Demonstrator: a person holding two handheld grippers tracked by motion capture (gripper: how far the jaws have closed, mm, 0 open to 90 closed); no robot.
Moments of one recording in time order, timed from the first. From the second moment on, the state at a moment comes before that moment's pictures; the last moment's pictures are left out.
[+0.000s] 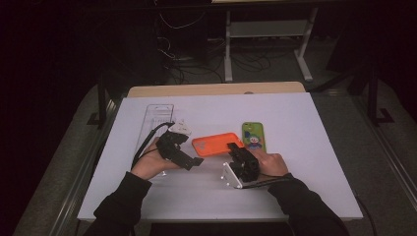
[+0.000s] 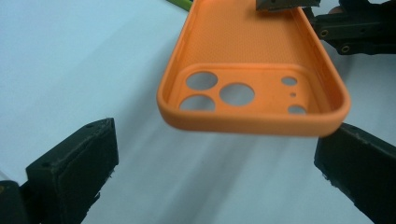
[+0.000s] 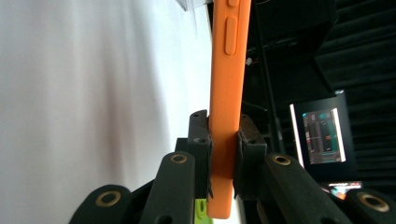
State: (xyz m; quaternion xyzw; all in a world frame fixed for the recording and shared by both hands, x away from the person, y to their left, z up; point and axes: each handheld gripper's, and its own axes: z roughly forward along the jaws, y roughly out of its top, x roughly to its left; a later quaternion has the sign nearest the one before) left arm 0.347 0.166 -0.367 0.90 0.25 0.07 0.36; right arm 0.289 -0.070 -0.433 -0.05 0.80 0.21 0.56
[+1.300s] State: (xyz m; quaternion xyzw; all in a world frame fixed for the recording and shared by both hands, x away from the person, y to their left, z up) left arm 0.348 0.169 -0.365 0.88 0.26 0.08 0.39; right arm 0.328 -0.109 -0.399 0.32 0.80 0.47 0.18
